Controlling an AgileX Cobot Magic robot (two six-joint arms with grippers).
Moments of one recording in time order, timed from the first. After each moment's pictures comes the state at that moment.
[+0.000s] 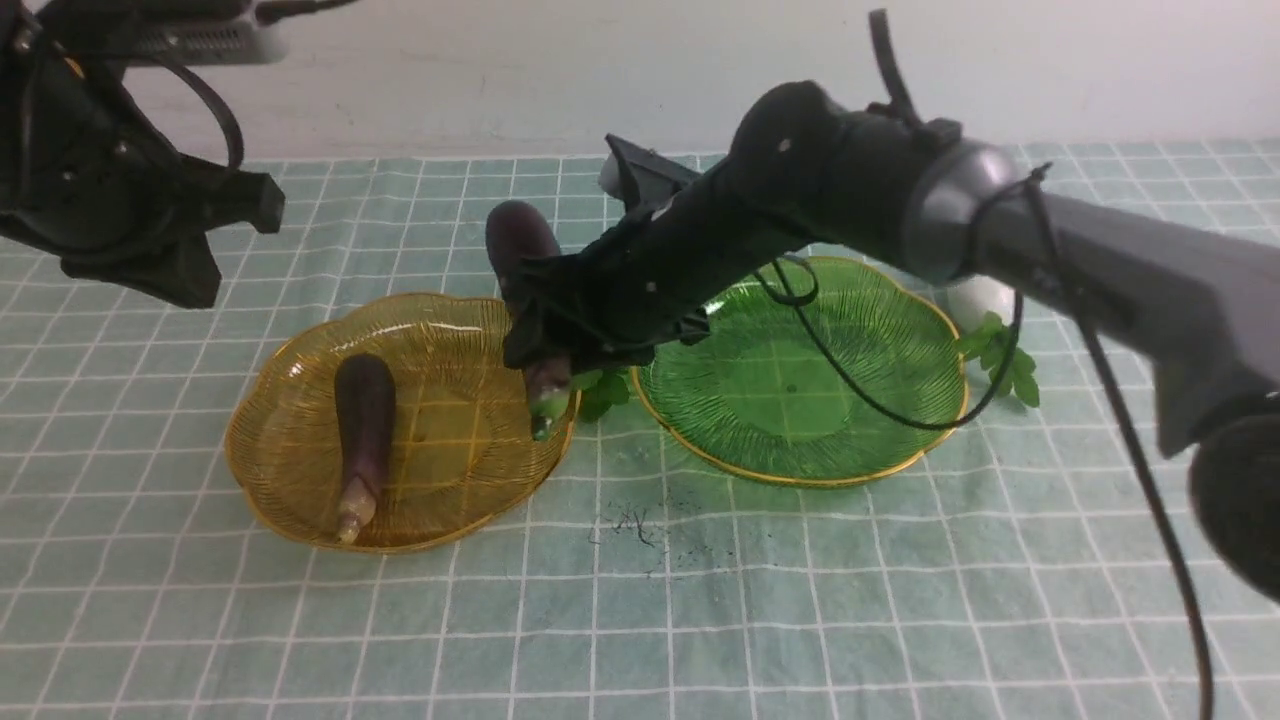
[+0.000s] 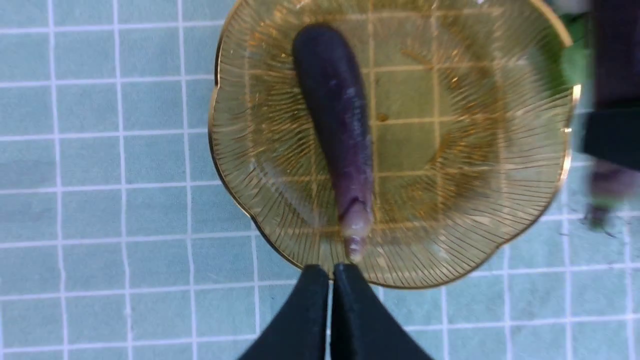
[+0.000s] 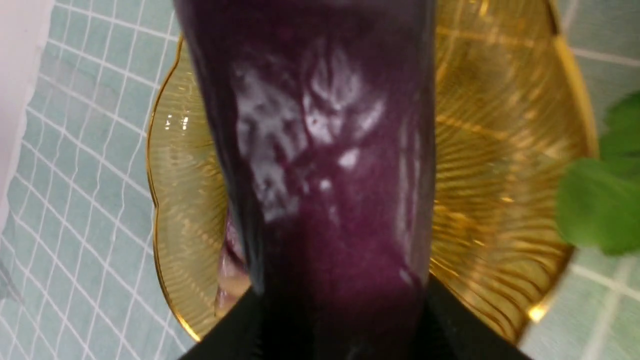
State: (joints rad) right arm 0.57 2.32 -2.04 0.71 0.91 -0.07; left arm -0.06 1.51 -1.52 -0.02 1.20 -0.05
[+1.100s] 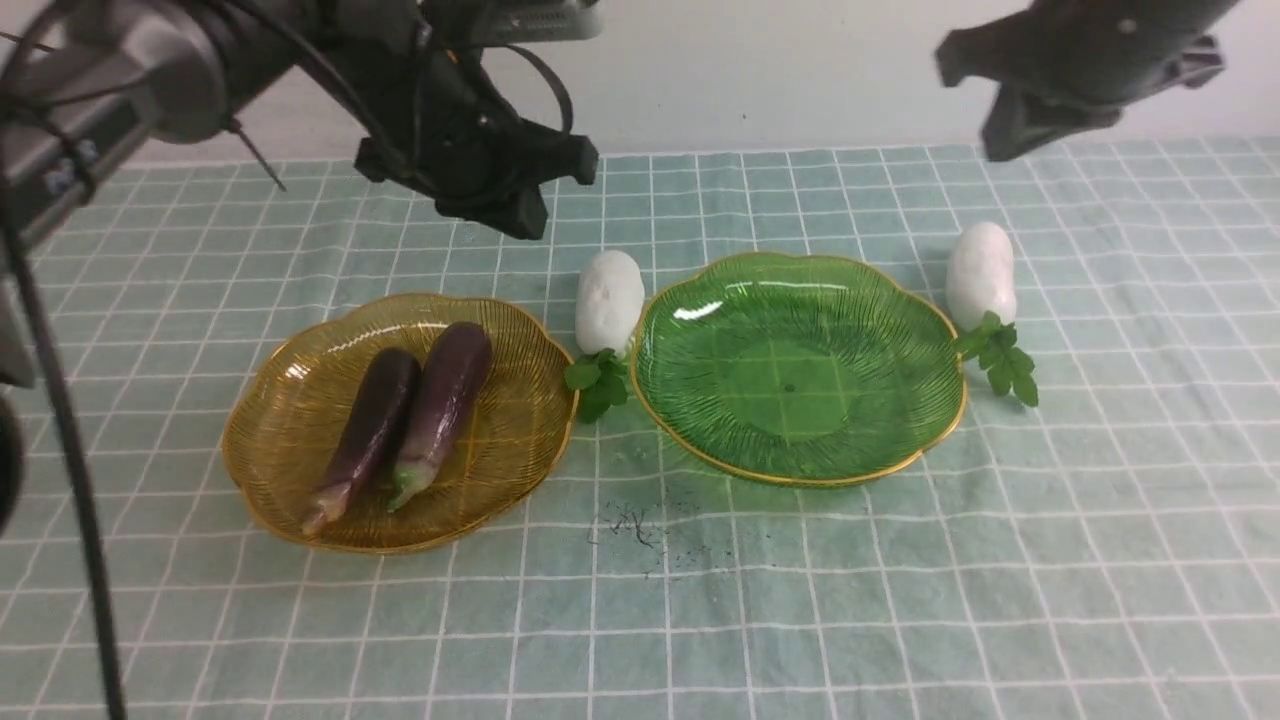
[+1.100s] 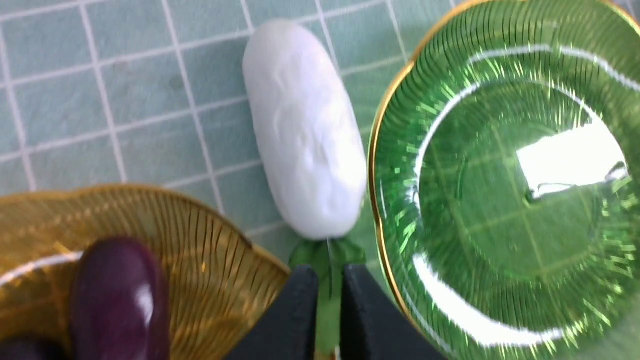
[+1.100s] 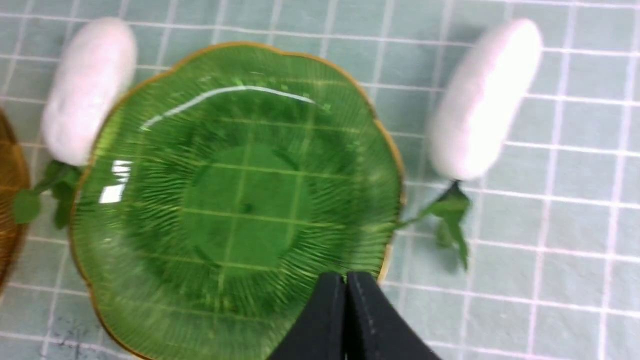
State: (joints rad) right arm 0.13 1.81 -1.89 0.13 1.26 0.03; left arm -0.28 2.11 -2.00 -0.21 0.96 0.01
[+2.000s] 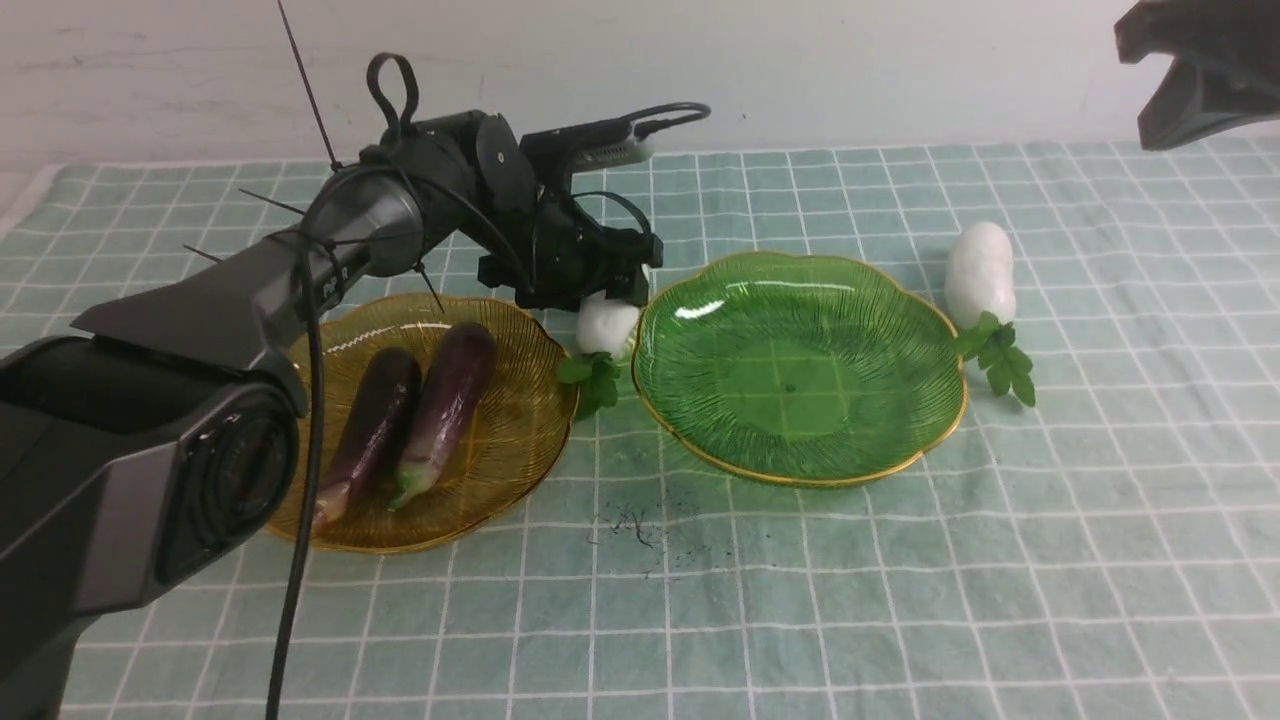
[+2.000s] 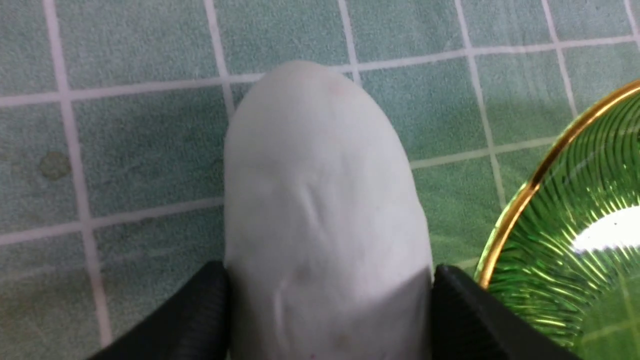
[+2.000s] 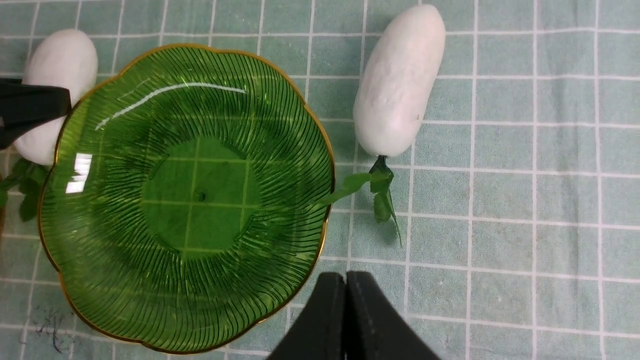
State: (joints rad) right arm 0.02 1.73 -1.82 0.18 1.26 -0.06; left arm -0.29 2.46 -2.17 -0.31 0.76 -0.01
